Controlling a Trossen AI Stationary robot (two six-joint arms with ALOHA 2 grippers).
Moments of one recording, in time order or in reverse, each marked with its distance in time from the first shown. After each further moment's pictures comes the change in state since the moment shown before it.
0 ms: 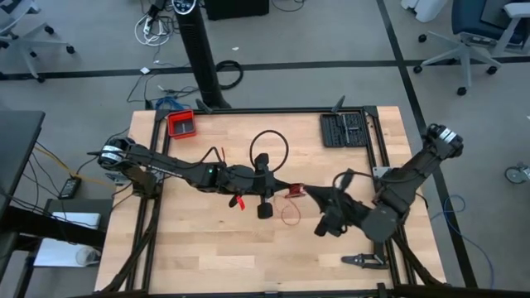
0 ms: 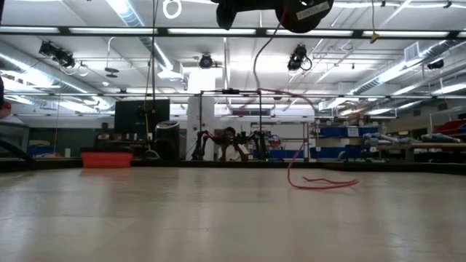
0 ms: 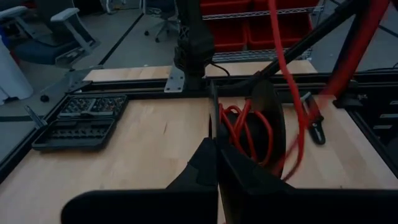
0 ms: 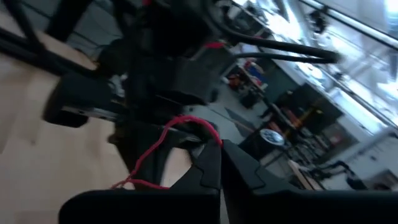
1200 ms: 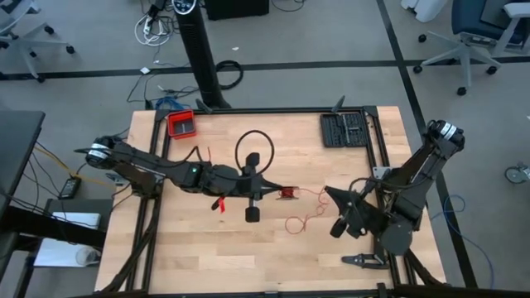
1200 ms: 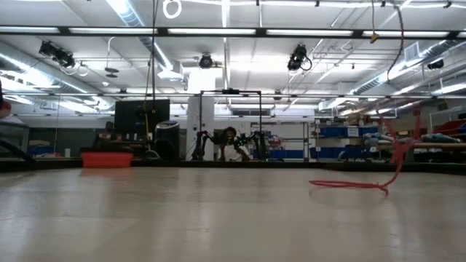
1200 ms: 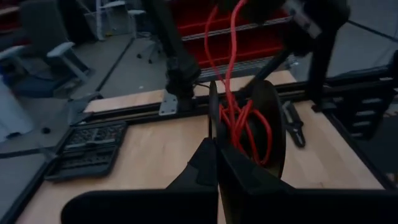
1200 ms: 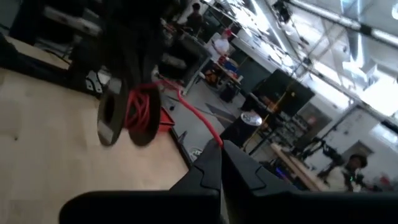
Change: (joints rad) left arm -0.061 -0.125 0.001 -0.064 -0.024 0.102; right arm 0.161 -0.086 -0.177 -0.012 0.280 0.203
